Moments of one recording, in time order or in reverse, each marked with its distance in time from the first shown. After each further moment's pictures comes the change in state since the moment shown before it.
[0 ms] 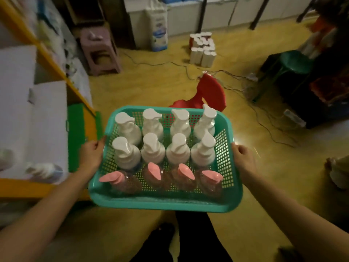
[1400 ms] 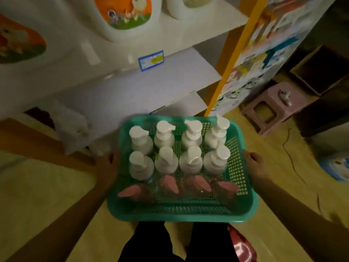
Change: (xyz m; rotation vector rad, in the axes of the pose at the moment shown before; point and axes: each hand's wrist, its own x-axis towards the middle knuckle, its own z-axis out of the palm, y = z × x) left_hand 0.182 -0.053 -0.019 -0.338 0.938 -0.846; right_hand 0.244 -0.399 0.495 -0.658 -0.904 -0.647
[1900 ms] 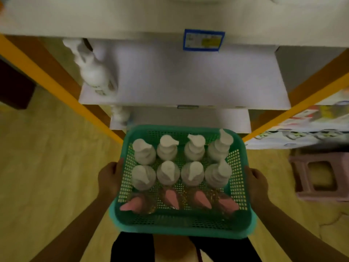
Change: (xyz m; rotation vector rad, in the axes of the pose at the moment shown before) left_hand -0.066 -0.046 0.096 0.070 0.377 -0.438; right_hand 0.136 -0.024 0.066 -0.228 -0.375 -0.194
